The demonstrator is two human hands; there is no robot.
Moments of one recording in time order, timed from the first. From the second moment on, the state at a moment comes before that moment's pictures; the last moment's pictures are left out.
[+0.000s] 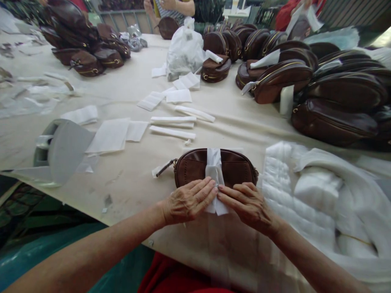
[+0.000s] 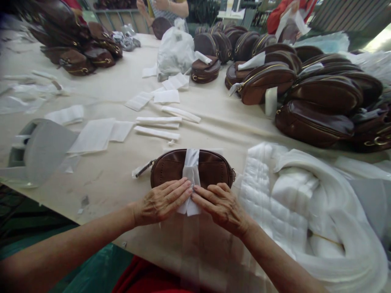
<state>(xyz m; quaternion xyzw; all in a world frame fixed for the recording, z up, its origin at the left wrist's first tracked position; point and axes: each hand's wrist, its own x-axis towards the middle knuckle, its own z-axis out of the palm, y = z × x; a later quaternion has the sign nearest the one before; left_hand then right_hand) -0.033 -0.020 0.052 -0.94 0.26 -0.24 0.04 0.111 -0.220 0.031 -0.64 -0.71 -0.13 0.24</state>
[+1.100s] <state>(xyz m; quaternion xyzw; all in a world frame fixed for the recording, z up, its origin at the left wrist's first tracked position) -0.030 -0.042 0.037 -0.93 0.15 -0.33 -0.05 0.088 -0.226 0.035 -0.68 -0.67 -0.15 0.25</state>
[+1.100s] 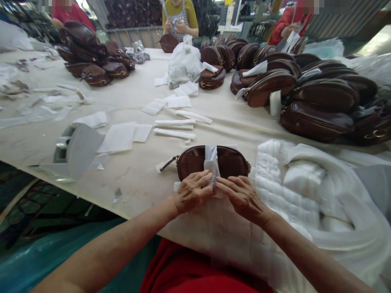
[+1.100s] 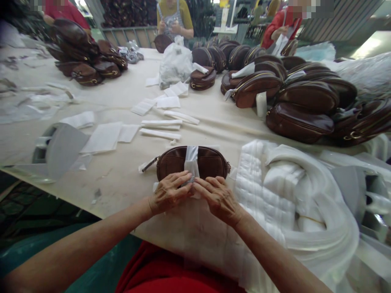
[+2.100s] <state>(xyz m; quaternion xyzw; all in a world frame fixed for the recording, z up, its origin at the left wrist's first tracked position) -0.032 -0.039 0.031 -0.93 0.18 -0.31 -0.05 0.051 -0.229 0.110 -0.61 -0.72 -0.11 0.33</state>
